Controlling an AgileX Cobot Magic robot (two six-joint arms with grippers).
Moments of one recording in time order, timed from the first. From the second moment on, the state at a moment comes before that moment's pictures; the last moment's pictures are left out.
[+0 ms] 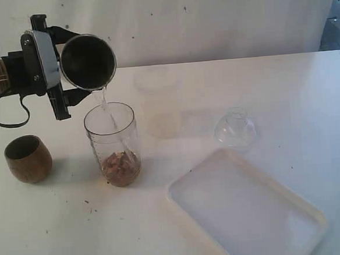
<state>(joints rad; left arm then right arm) -0.09 1.82 -1.09 1.29 -0.91 0.20 0.13 0.01 -0.01 0.00 0.33 0.09</state>
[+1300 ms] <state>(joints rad) -0.09 1.82 -1.09 1.29 -0.91 0.57 0.13 0.01 -0.01 0.00 0.33 0.09</state>
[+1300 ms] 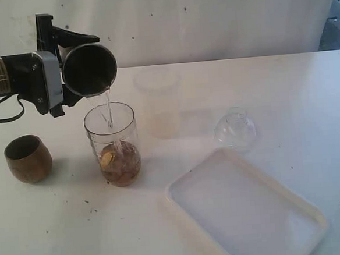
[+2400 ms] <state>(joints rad) -0.09 1.82 -1.09 1.02 -0.67 -0.79 0.13 0.01 -0.01 0.00 0.33 0.09</state>
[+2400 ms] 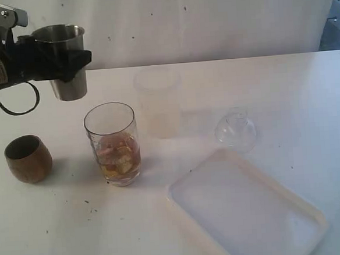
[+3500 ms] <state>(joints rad) -0.09 2.19 -1.09 0.63 -0.95 -0.36 0.13 0.01 -0.01 0.00 0.33 0.09</state>
